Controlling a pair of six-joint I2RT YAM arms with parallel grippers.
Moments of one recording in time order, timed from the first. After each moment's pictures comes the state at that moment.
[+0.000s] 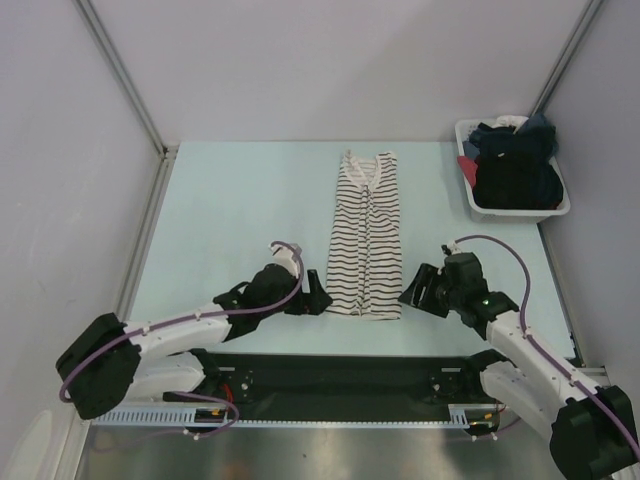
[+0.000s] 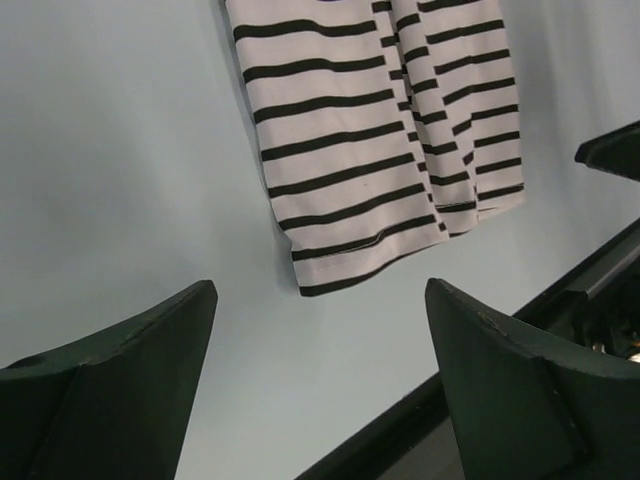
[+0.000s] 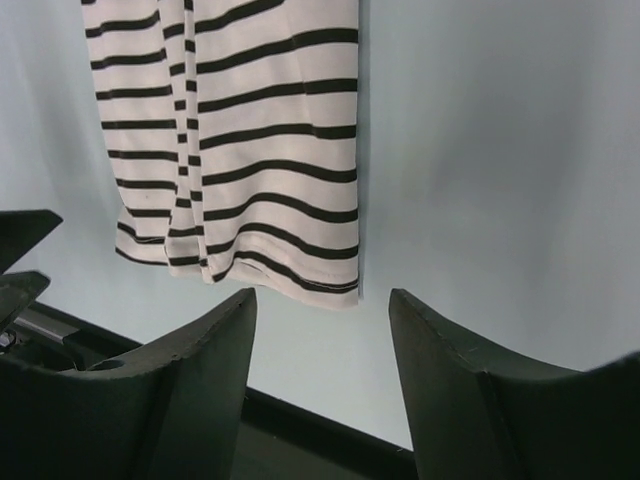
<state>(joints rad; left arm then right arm) -0.85 1.11 0.41 0.10 -0.05 -0.73 0.34 0.84 0.42 -0.40 -0.22 0.67</state>
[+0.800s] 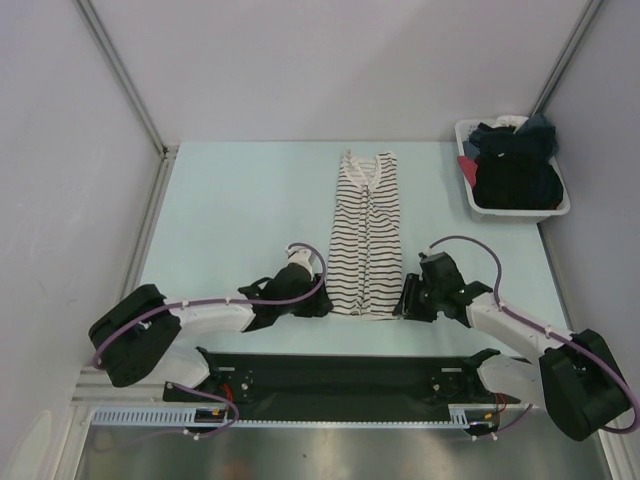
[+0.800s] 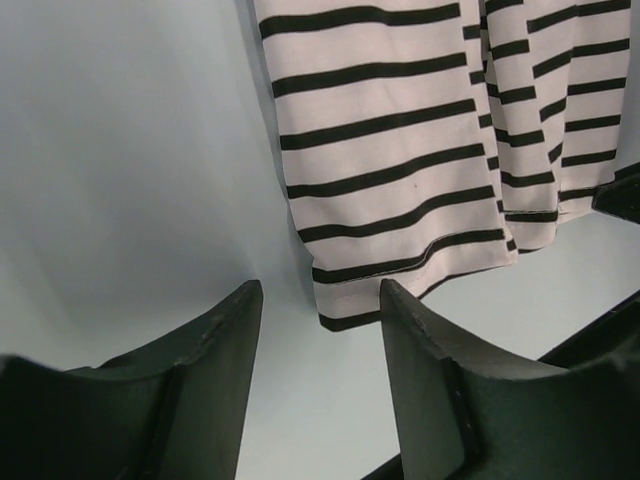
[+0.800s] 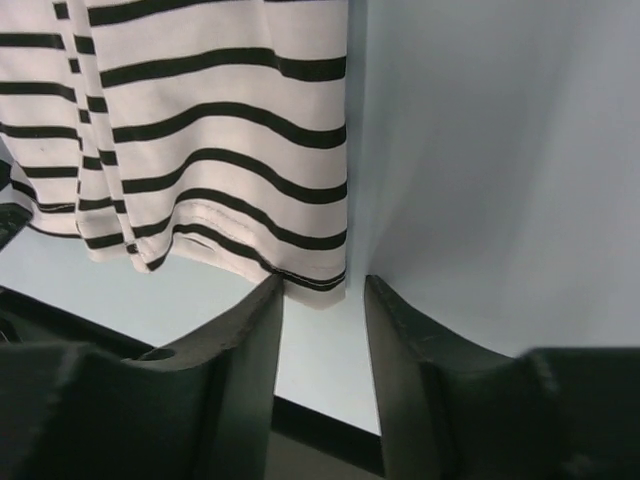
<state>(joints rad) -0.89 1.38 0.51 0.11 -0.07 -0.75 0.47 1.10 0.43 -0.34 -0.19 0.67</state>
